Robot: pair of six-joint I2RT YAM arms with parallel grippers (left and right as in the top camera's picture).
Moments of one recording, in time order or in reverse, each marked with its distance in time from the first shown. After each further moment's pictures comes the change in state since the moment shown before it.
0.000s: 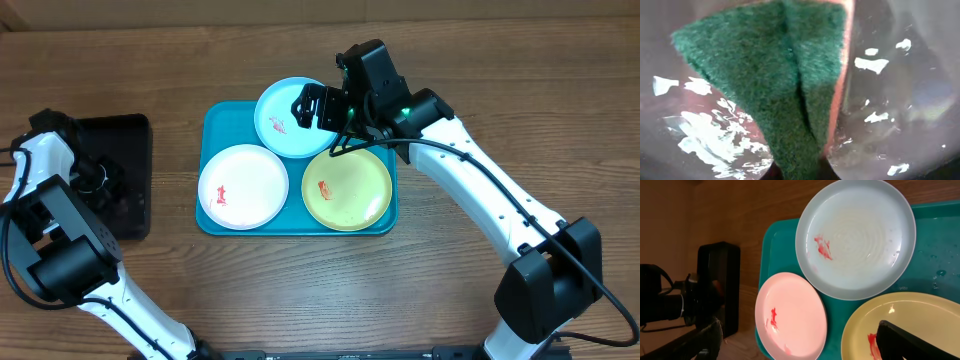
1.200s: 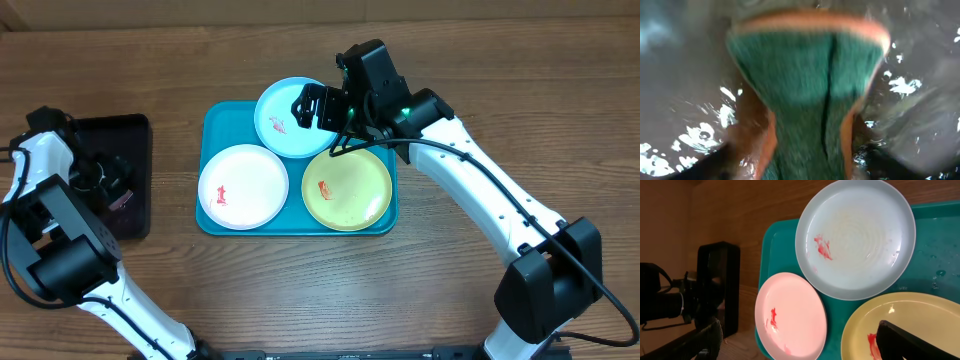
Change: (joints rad) left arm 0.000 0.006 0.010 0.016 -0.029 0.008; right arm 0.000 0.000 0.000 -0.001 0.000 0.000
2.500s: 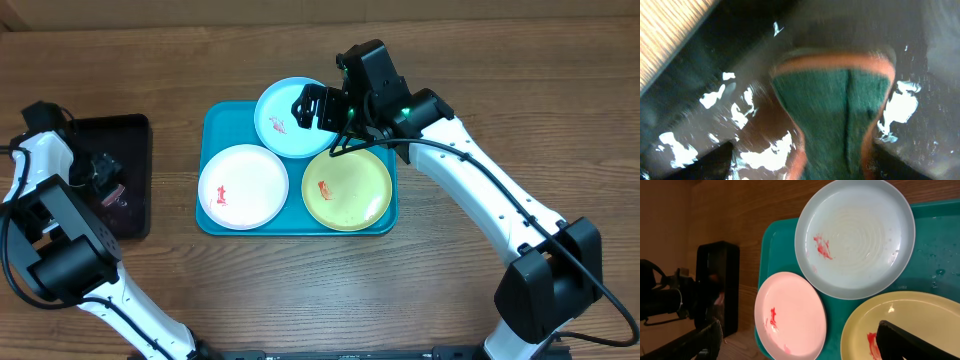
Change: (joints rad) left arm 0.000 0.000 0.001 0.105 -0.167 -0.001; right arm 0.000 0.000 0.000 -0.003 0.000 0.000
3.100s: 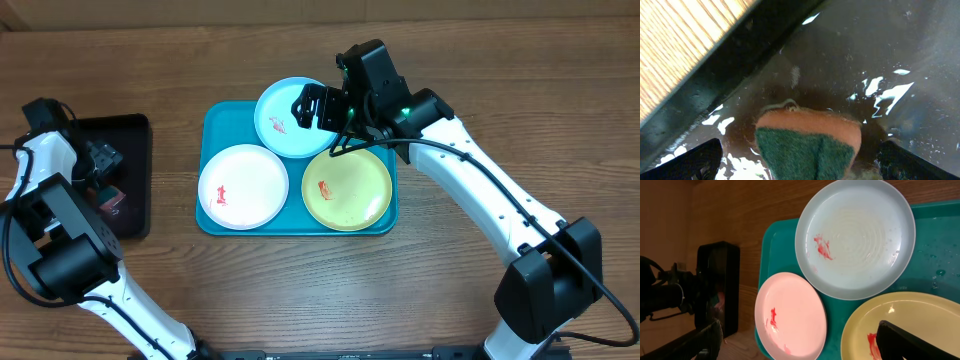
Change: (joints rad) left arm -0.005 0.001 -0.011 0.134 -0.020 0.004; right arm 0.000 0.000 0.000 0.002 0.000 0.000
